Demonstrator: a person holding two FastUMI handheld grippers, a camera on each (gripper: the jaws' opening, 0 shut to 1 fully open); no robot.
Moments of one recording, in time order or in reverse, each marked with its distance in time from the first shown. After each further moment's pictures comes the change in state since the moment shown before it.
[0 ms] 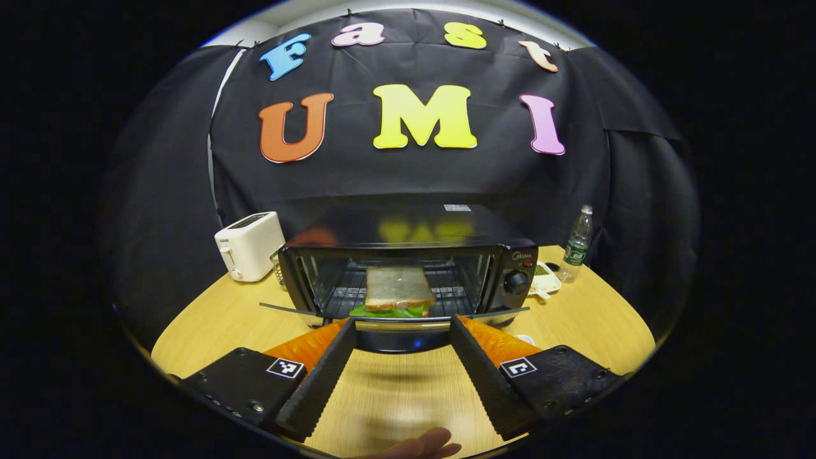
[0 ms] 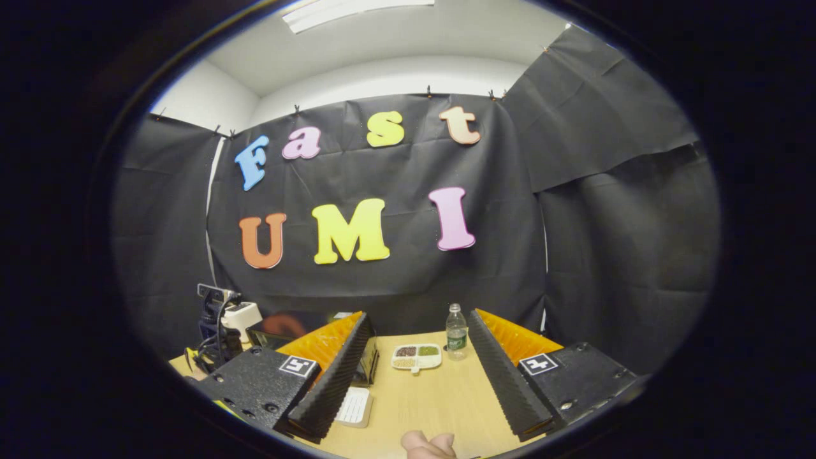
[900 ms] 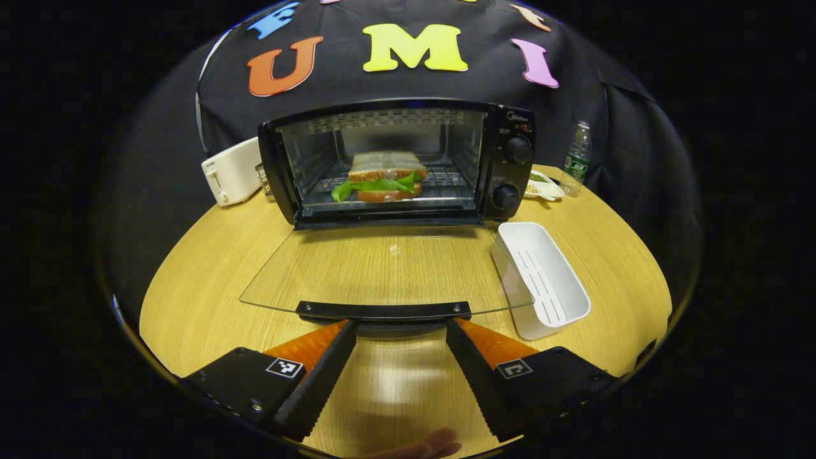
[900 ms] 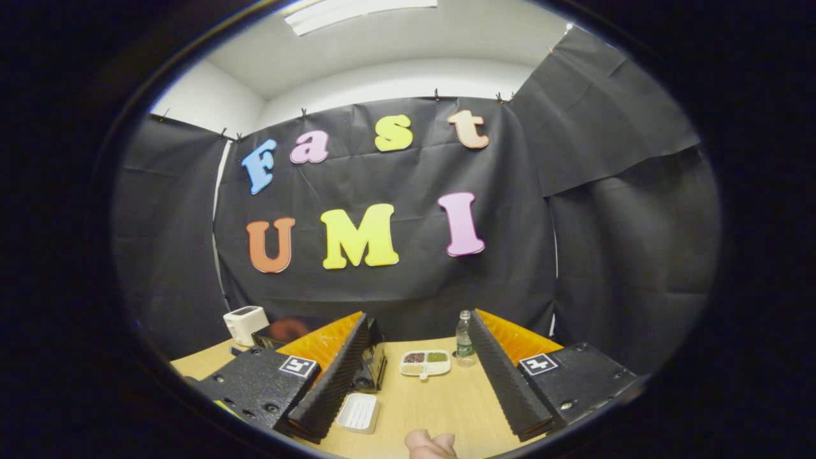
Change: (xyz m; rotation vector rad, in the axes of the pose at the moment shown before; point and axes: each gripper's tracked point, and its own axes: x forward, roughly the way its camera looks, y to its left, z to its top) left arm -0.033 -0.017 -0.154 0.039 0.324 -0.018; right arm 0.010 0.015 0.006 -0.001 -0.015 0.038
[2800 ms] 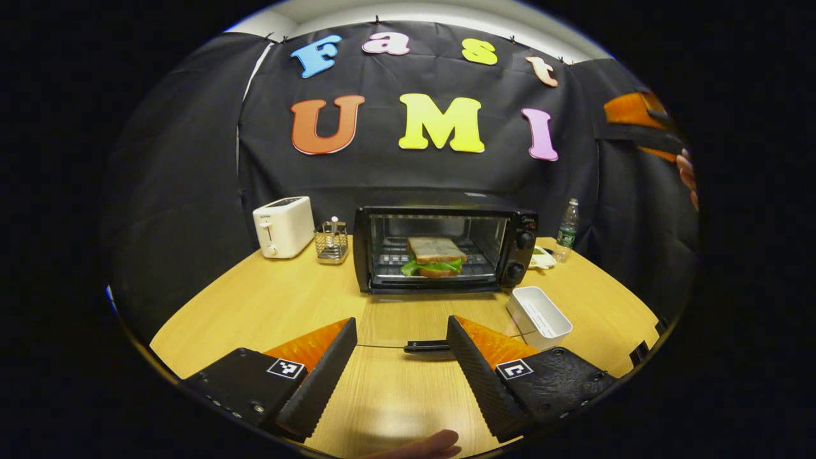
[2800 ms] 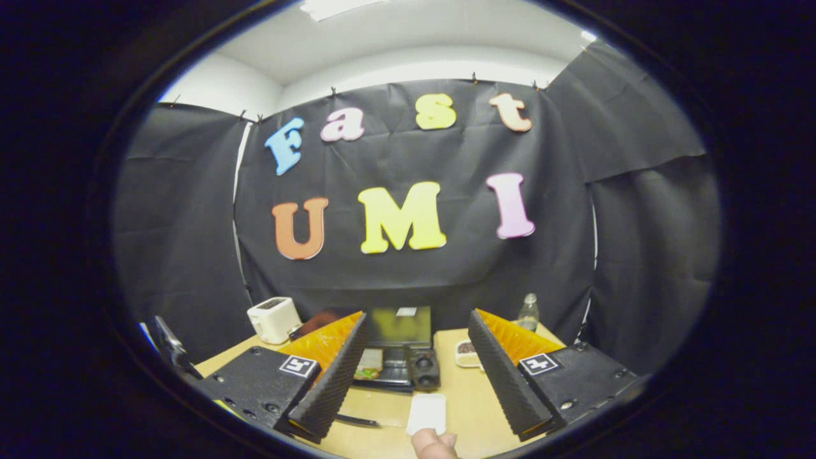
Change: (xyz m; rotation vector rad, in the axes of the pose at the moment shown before) left arm -0.089 0.082 0.036 -0.062 -0.282 -0.012; right arm 0.040 0.136 0.001 -0.031 0.047 0.057
